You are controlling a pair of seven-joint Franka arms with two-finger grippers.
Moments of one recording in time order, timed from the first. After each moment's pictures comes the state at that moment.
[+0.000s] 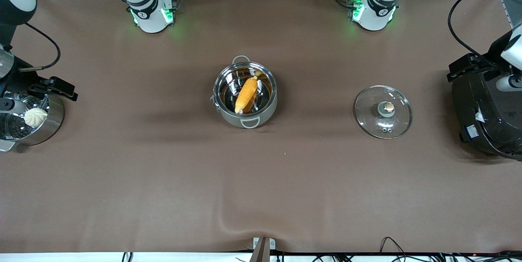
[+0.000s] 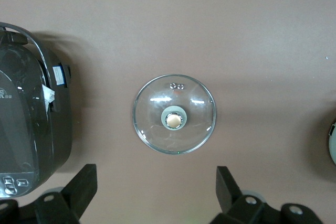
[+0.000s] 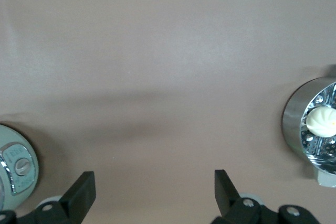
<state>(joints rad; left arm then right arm) 0.06 0.01 -0.08 -1.60 0.00 1.57 -0.04 0.05 0.06 -0.10 -1.63 0.02 1.68 -0.01</state>
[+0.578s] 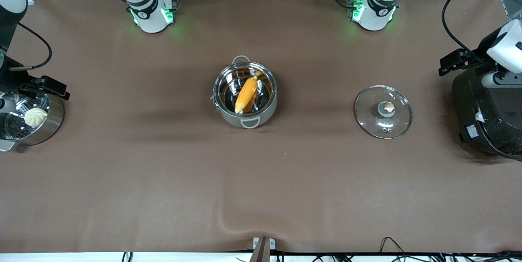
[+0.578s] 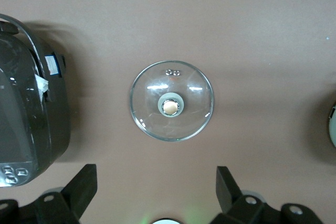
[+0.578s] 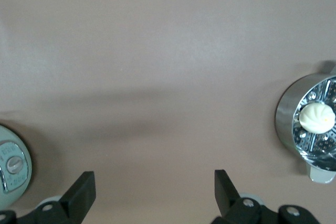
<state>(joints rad) 0.06 0.00 -0.12 -1.59 0.01 1.51 -0.04 0.05 0.06 -0.13 -1.63 0.02 1.65 -0.02</state>
